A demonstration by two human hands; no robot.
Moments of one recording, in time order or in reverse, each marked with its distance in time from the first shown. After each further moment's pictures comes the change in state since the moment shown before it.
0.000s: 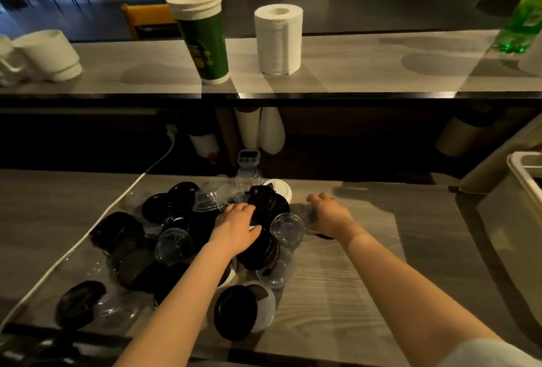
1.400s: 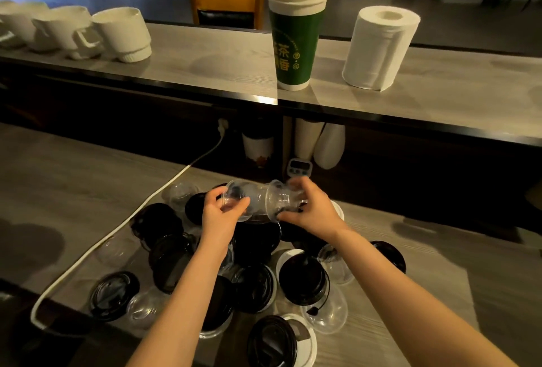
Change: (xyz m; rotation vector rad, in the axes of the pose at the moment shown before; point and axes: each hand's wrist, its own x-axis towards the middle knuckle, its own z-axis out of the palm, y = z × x) left_hand 0.003 -0.093 -0.037 -1.431 0.561 -0.420; right_hand 0.054 -0.138 -0.018 0.664 0.112 -0.401
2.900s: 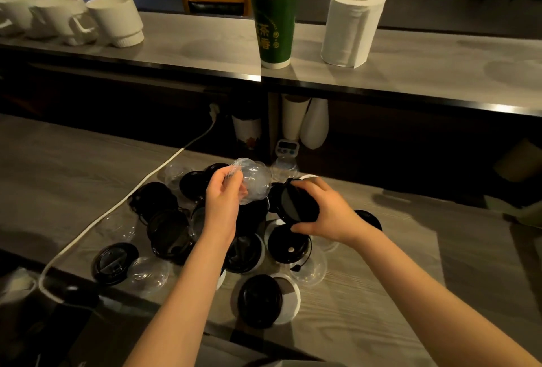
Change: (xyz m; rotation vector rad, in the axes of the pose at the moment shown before) left_hand -0.072 0.018 0.020 -0.141 -0.041 0.148; right_hand -0.091 -0.005 -0.041 -0.295 -0.145 -0.123
